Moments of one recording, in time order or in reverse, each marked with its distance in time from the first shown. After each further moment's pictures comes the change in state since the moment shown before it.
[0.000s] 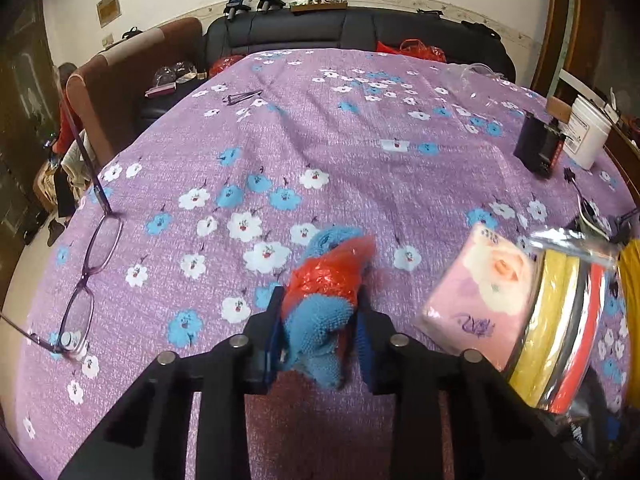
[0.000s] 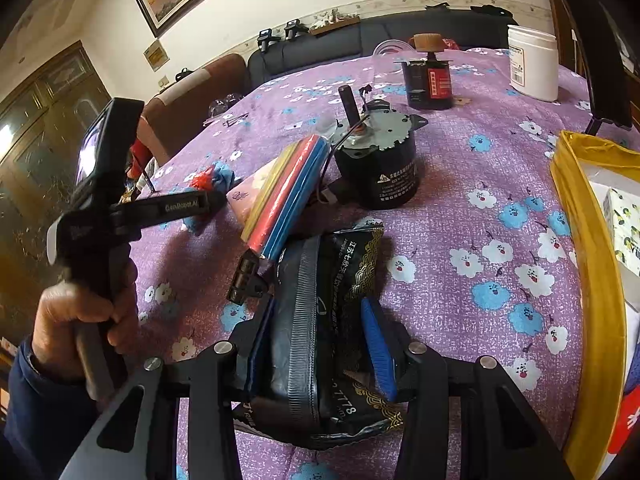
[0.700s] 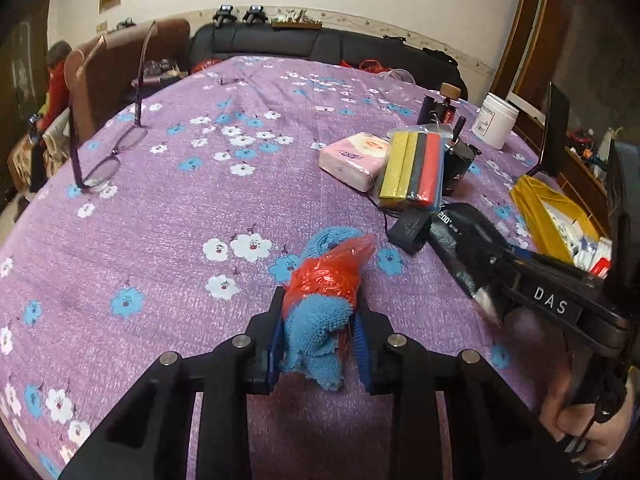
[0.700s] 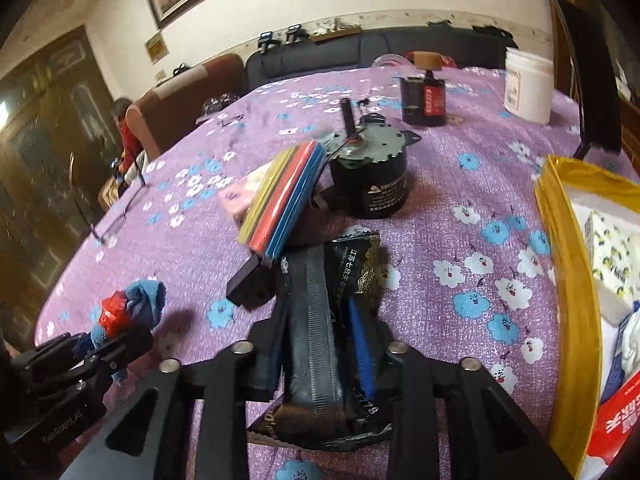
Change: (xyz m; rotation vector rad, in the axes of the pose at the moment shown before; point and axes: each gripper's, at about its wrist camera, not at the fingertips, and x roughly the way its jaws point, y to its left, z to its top) left arm -0.107 -0.016 -0.128 -0.045 -0.096 -0.163; right arm -0.011 0.007 -0.004 -0.089 -0.041 -0.084
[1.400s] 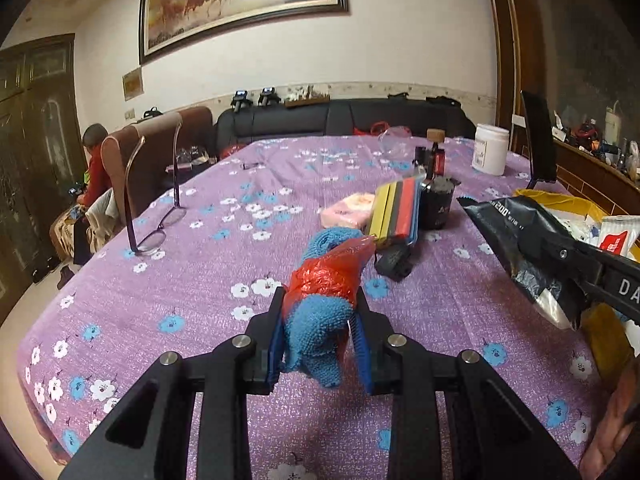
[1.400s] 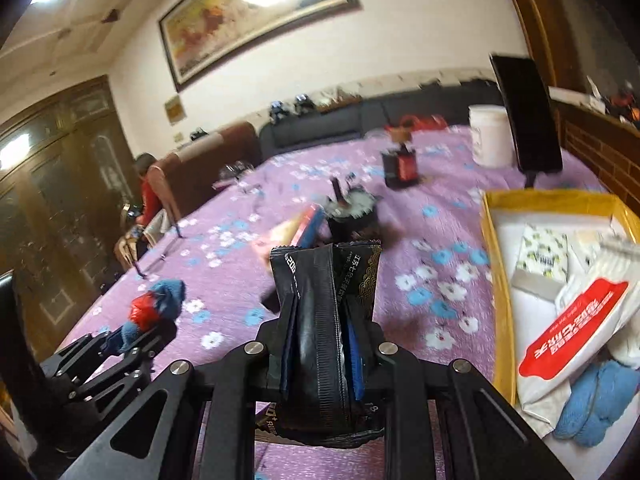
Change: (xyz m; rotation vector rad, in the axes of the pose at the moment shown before) left arm -0.044 -0.037 -0.028 0.113 -0.283 0.157; right arm -0.096 -0.008 -0.043 0.027 -0.286 0.035
